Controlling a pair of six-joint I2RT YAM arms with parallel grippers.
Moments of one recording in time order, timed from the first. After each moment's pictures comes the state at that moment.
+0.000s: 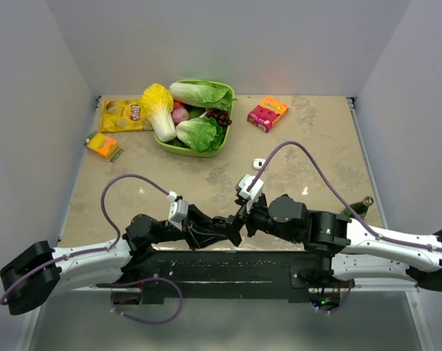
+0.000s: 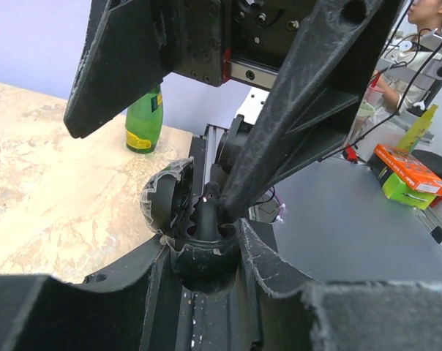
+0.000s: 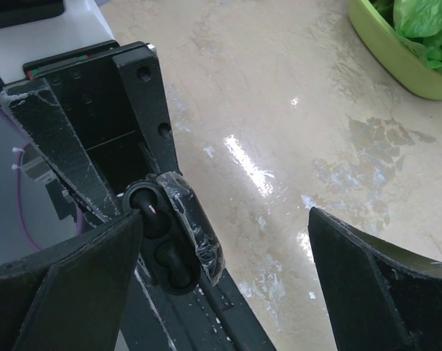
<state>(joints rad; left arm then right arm) -0.99 0.91 0.14 1.06 0.49 -0.42 1.32 0.90 0.88 -0.32 0.29 0.22</state>
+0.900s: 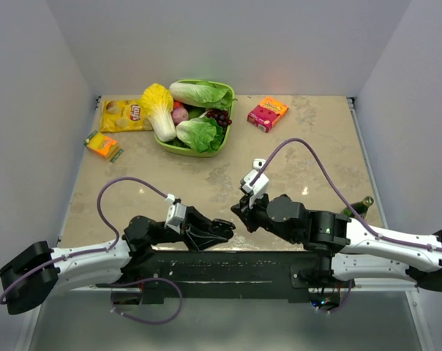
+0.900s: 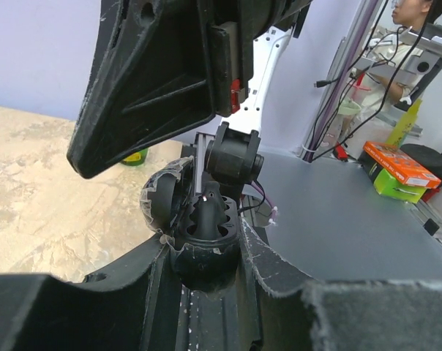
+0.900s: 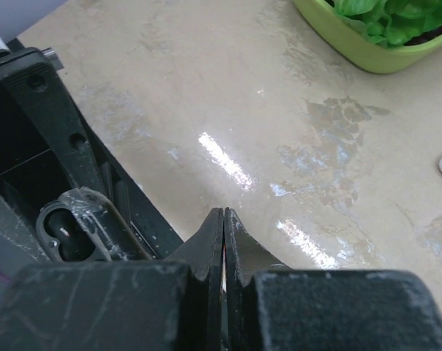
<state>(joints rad) -1.01 0.89 0.14 1.09 0.51 -0.40 1.32 0.90 0.88 -0.37 0.45 0.28</state>
